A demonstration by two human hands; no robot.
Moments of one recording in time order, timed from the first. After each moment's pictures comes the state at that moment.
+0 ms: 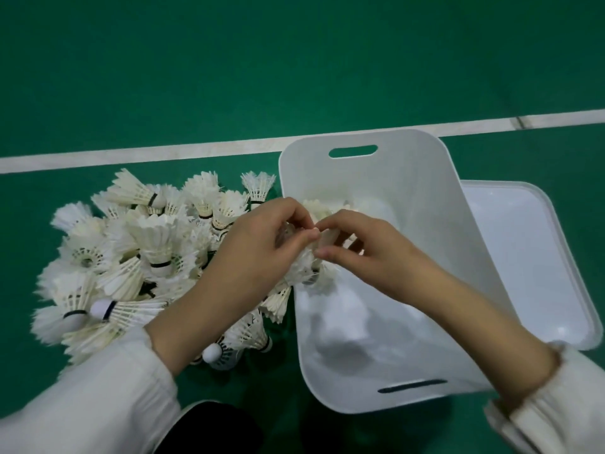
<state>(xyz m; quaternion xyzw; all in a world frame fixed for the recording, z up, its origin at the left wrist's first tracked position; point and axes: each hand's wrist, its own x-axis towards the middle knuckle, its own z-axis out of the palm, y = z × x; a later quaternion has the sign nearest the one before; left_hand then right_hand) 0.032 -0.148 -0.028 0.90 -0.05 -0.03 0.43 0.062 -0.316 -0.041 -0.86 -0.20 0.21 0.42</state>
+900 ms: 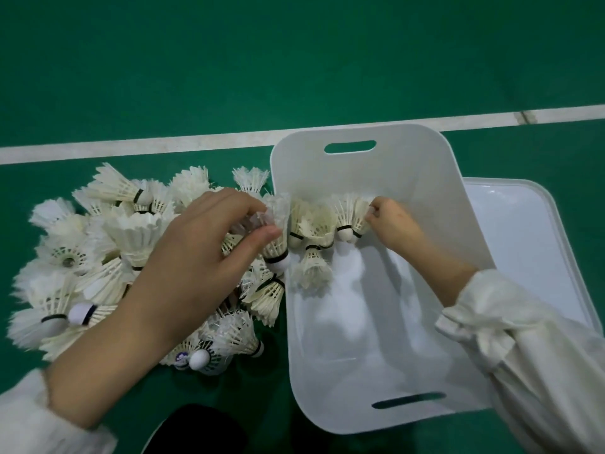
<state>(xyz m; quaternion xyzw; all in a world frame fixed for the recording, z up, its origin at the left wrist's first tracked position) 0.025 -0.121 -0.019 0.93 -0.08 0.03 0.36 0.151 -0.364 -0.157 -0.95 0.05 0.20 0.22</state>
